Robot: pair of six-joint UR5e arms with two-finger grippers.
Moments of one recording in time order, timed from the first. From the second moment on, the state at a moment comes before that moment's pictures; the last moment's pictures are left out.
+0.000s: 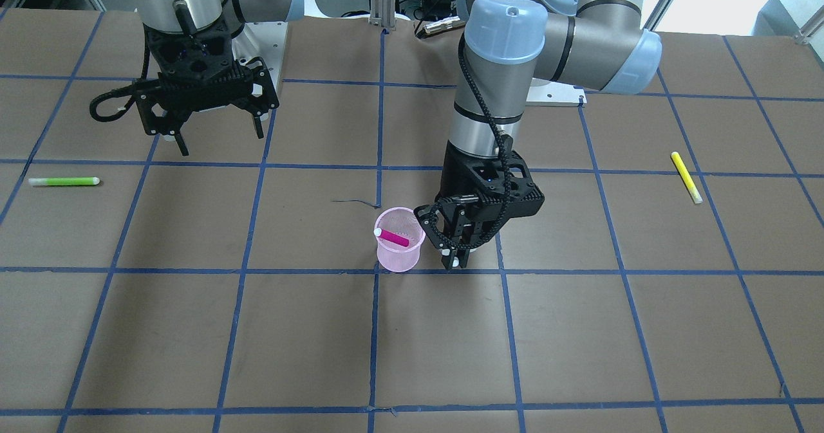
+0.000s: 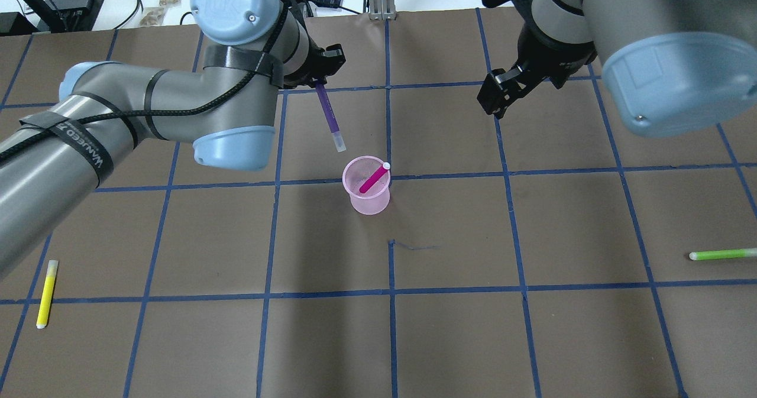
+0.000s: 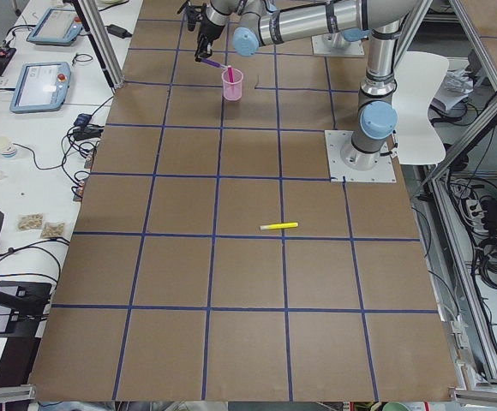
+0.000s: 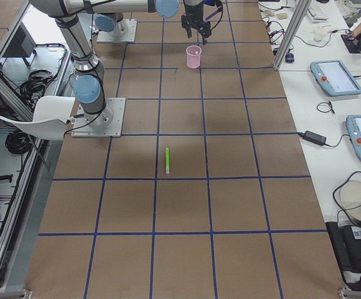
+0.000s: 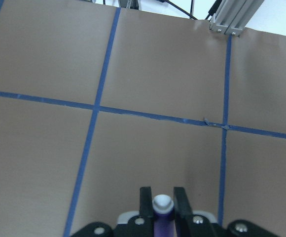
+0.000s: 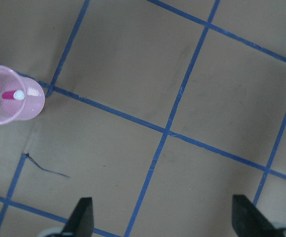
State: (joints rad) left arm -1.81 -1.81 -1.74 -0.72 1.60 -0.51; right arm 1.69 -1.59 1.63 -1.77 -1.63 -0.20
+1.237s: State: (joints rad) left arm -1.91 -1.84 -1.88 -0.53 1.73 -0.62; right arm 1.69 -1.62 1.66 -1.75 -1.62 0.08
